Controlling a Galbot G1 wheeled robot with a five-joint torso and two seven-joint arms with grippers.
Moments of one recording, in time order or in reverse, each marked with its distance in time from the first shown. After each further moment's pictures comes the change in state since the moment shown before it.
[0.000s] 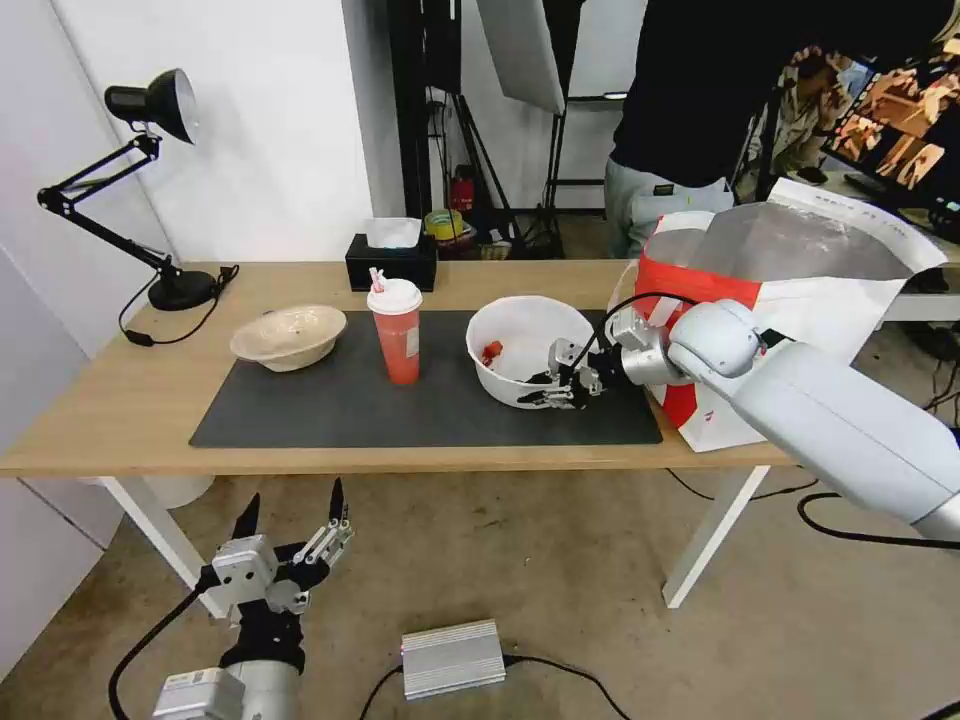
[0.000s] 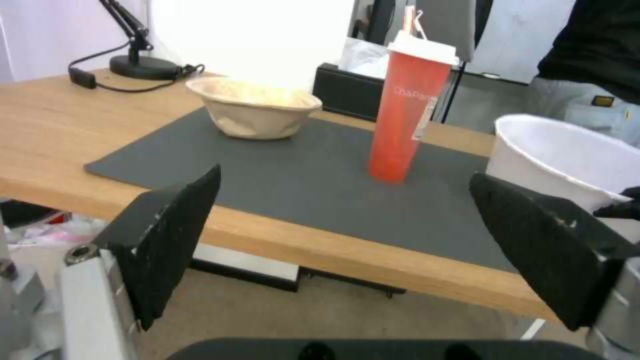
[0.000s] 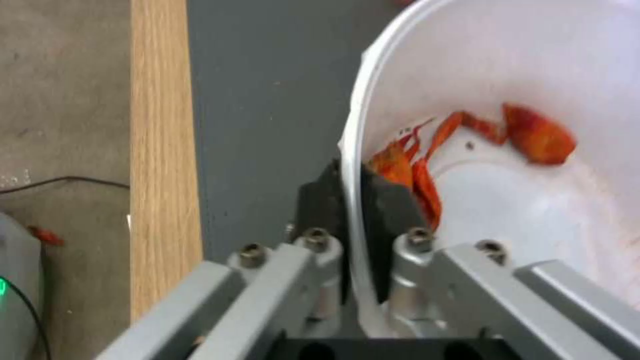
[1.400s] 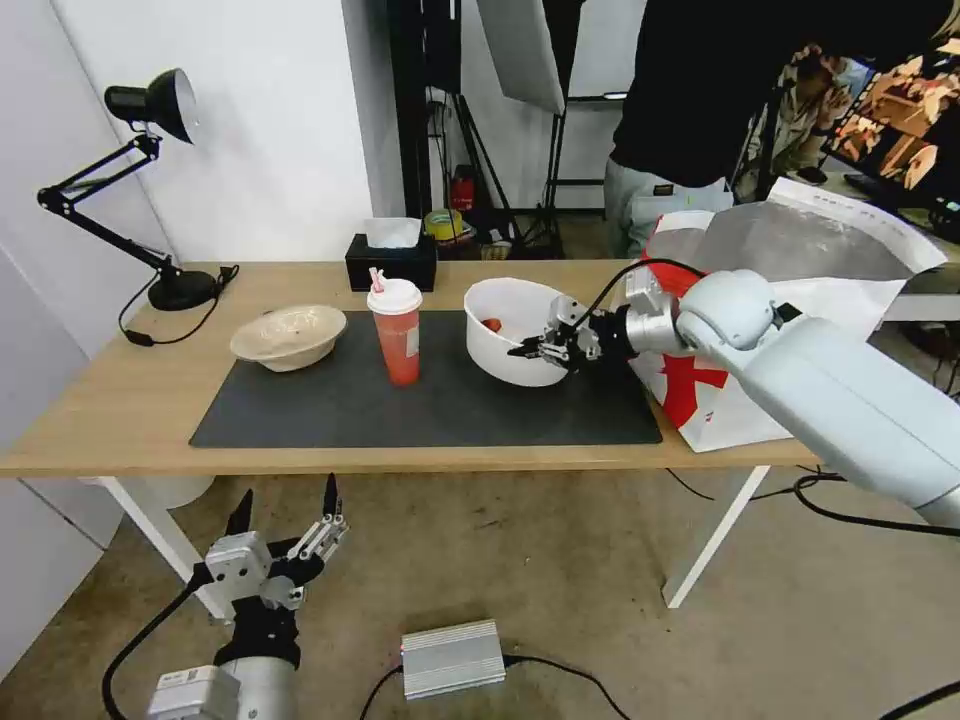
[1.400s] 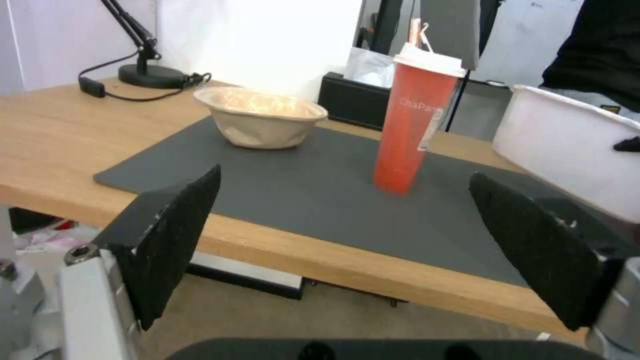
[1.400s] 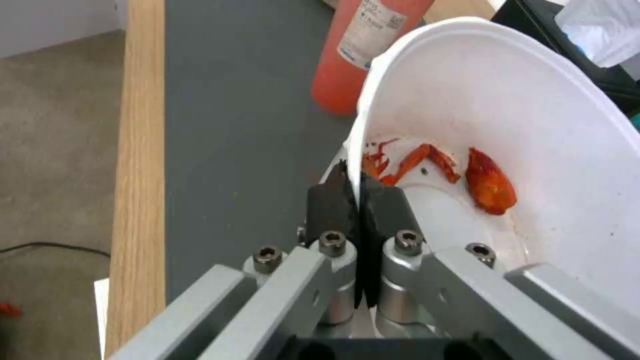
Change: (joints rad) left arm -0.005 0.000 -0.005 -0.006 -0.002 -0.006 -0.012; right arm 0.026 0.002 0.072 0.026 0.088 0.039 0.029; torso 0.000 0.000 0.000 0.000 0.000
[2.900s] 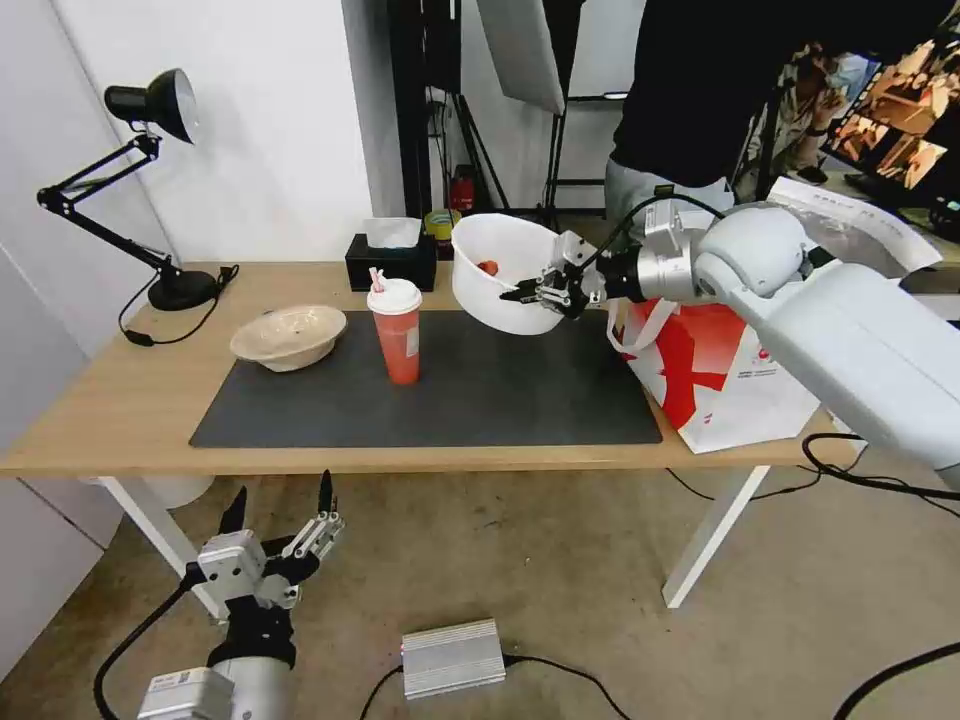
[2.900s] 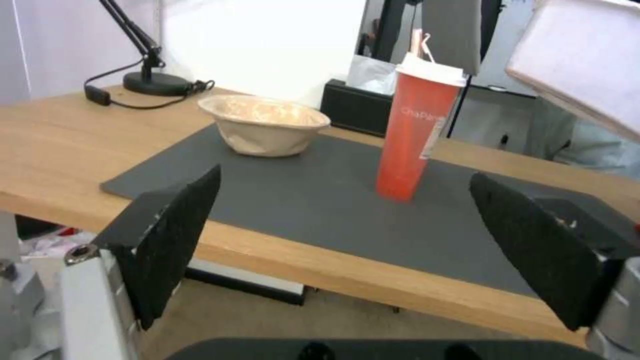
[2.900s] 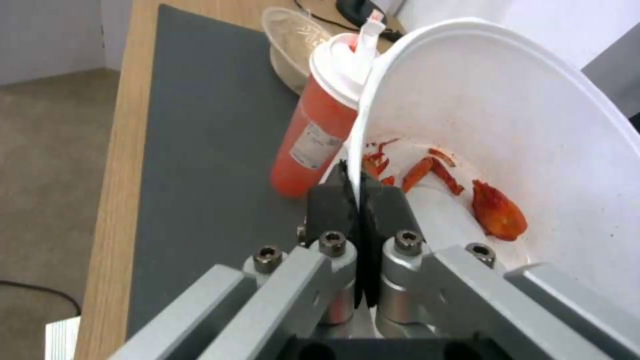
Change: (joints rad) left arm 0.001 0.000 -0.005 -0.010 0.001 -0.003 -0.003; right arm 0.124 0.006 0.012 0.014 0.065 0.013 -0.004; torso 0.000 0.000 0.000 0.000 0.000
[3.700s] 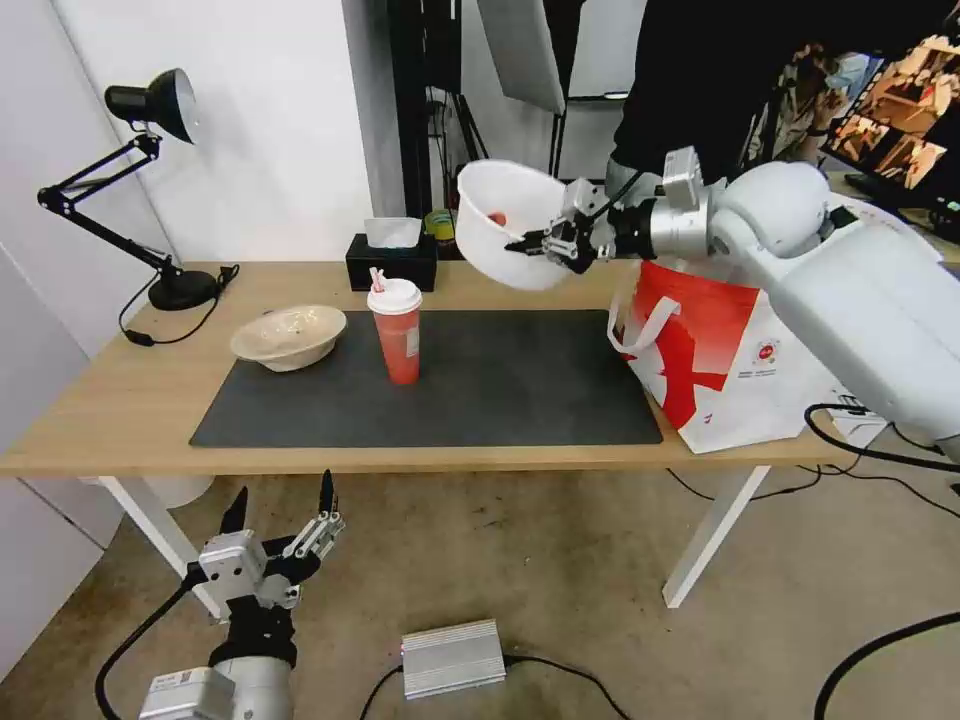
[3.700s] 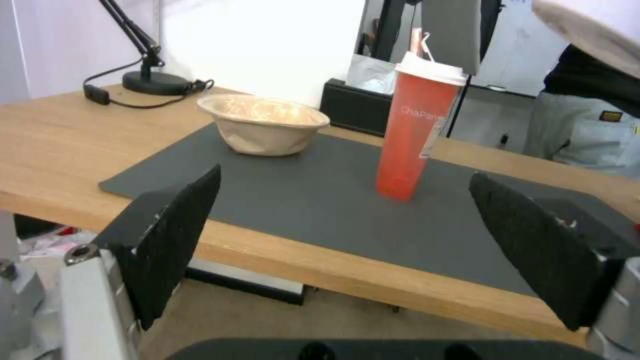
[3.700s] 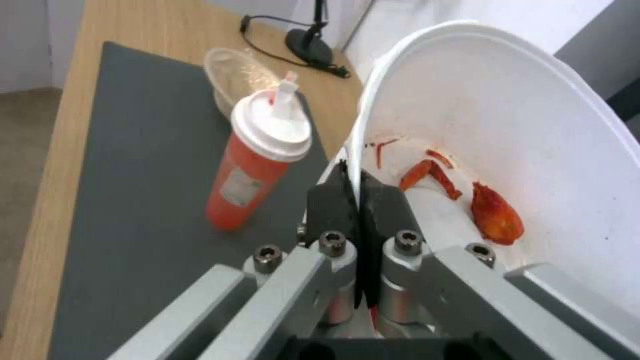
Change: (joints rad) left arm 0.000 0.000 0.001 0.002 0.000 -0.002 0.000; right arm 0.084 0.020 0.044 -0.063 0.010 0.016 0.002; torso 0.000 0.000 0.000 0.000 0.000
